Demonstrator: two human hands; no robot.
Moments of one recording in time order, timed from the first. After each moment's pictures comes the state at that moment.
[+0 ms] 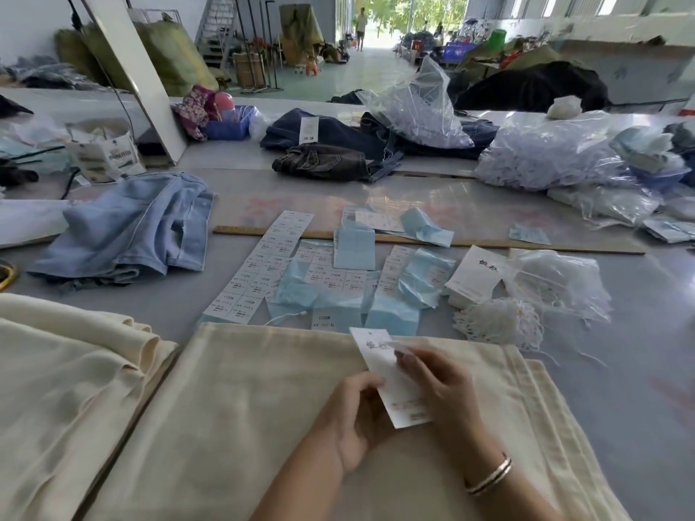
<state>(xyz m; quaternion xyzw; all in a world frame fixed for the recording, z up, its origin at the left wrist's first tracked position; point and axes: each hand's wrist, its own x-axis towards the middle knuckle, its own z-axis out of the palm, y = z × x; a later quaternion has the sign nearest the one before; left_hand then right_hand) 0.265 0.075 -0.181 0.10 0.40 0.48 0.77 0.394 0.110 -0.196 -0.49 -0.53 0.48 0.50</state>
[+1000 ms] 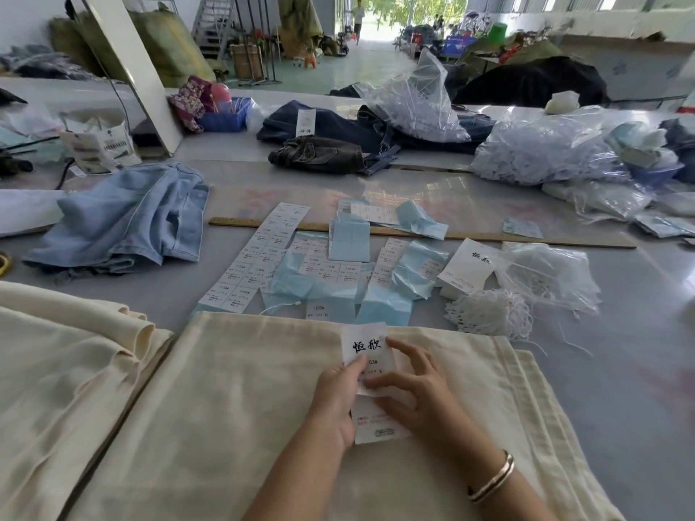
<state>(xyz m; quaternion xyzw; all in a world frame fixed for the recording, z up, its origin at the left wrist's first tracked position) 0.273 0.082 -0.188 0.12 0.57 0.49 0.65 0.412 0.101 -0.206 -0.42 -0.83 0.23 0.27</state>
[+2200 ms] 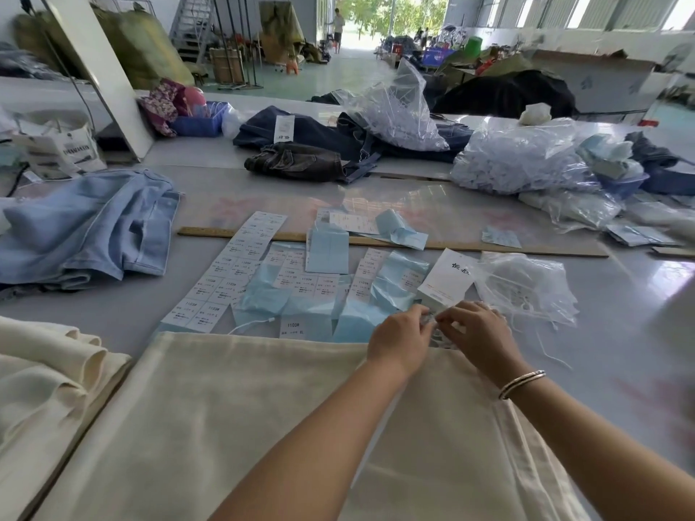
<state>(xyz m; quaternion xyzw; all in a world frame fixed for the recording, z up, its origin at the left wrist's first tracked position) 0.345 0.188 -0.177 0.70 0.61 0.28 0.24 0.501 0.218 -0.185 -0.56 -0.80 0.01 0.23</state>
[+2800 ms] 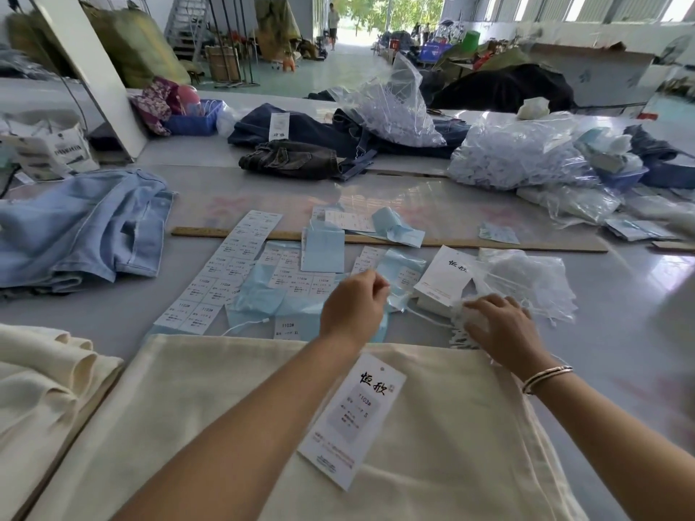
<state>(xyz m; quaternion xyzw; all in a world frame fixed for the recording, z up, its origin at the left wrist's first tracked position) 0.291 0.195 -0.144 0.68 0.62 0.37 0.15 0.537 0.225 -0.180 -0.64 -0.76 -0.02 0.09</state>
